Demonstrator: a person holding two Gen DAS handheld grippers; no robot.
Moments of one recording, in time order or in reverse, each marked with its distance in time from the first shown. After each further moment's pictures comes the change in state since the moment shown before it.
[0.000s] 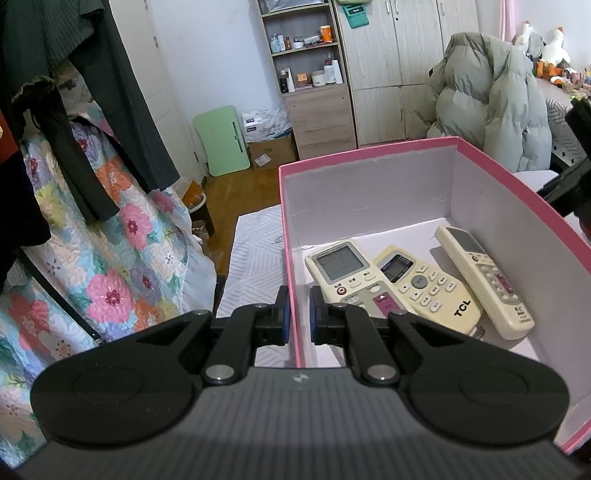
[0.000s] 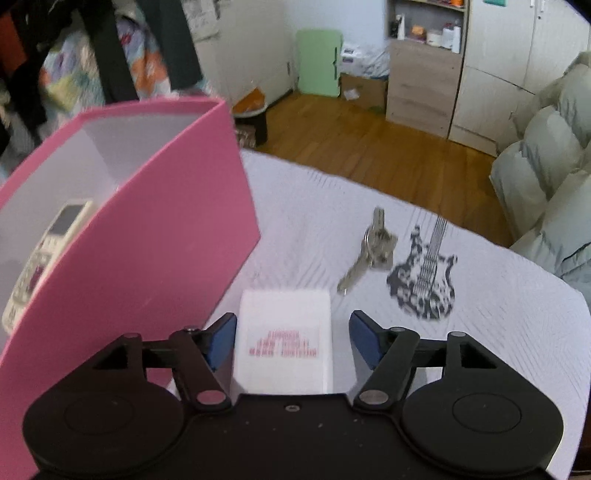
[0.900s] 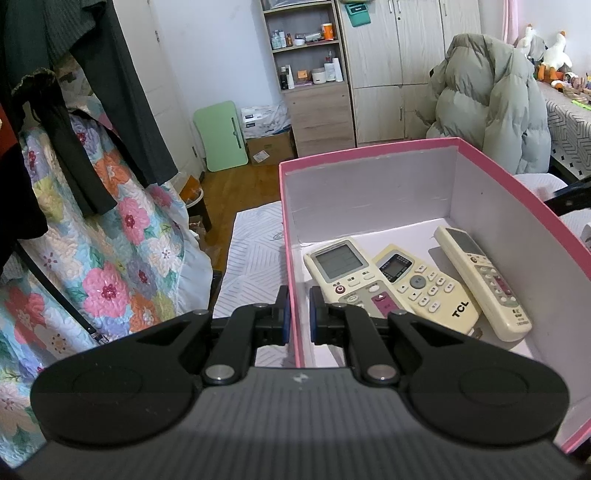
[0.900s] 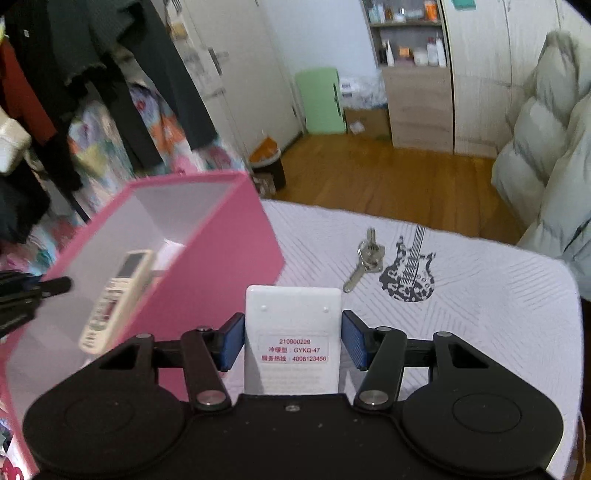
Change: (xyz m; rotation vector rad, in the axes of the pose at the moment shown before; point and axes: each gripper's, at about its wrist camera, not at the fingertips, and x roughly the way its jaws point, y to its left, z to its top) left arm 0.003 0.002 0.000 -0.025 0.007 -0.018; right arm -0.085 -0.008 -0.031 0.117 -0.165 0.100
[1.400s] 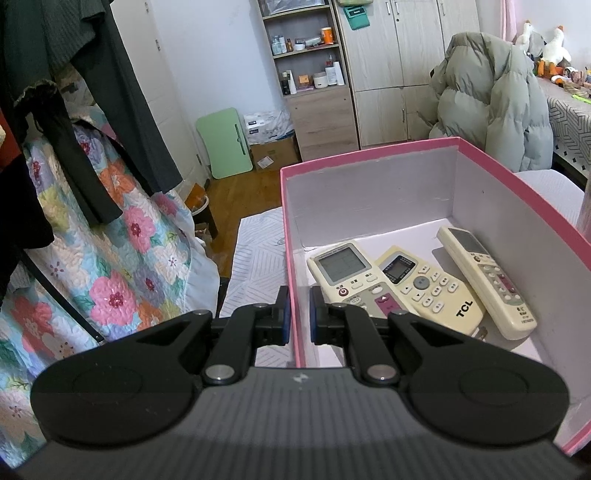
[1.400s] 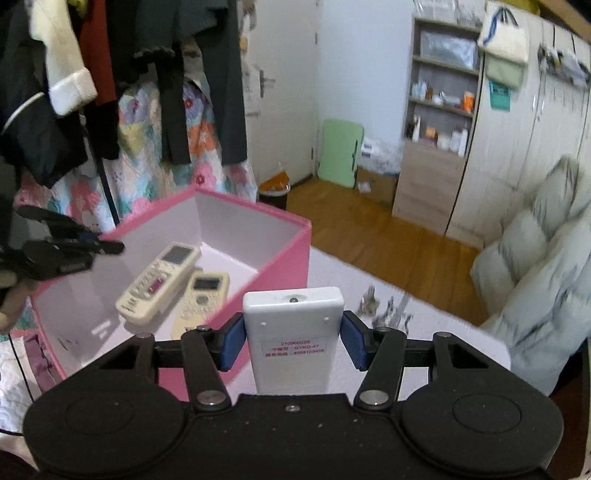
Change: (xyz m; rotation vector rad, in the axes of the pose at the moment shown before) left arm -0.003 -0.004 -0.002 0.032 -0.018 0.028; right arm -0.082 0.074 -0.001 -0.315 -0.121 -0.098
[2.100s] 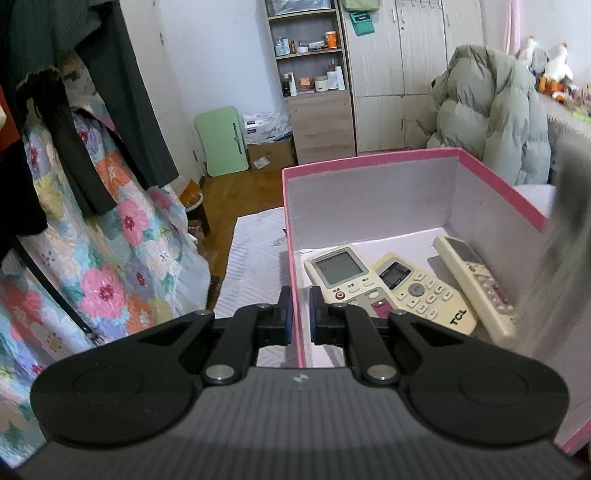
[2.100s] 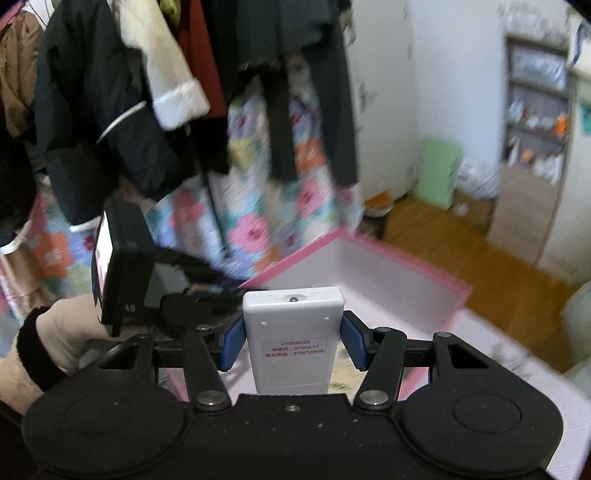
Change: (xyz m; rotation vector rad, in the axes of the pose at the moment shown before) left arm -0.001 0.010 -0.002 -0.068 -0.011 -0.042; right arm 0.032 0.075 0.043 -0.031 0.044 0.362
